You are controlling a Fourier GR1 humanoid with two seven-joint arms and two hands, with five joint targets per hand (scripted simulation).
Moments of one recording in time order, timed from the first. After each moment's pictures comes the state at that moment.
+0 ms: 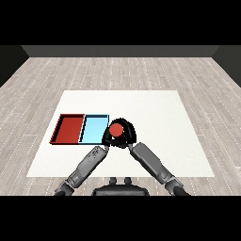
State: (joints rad) left arm -0.41 0.04 -0.54 -1.28 0.16 0.50 -0.18; right arm -0.50 -0.02 0.56 -1.31 -0.37 -0.49 -0.40
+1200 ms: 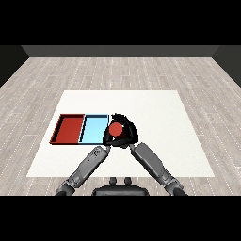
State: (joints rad) left arm -0.42 0.02 -0.54 -1.31 0.16 0.57 -0.19; right arm -0.47 -0.01 0.52 -1.39 -0.34 -0.38 -0.36
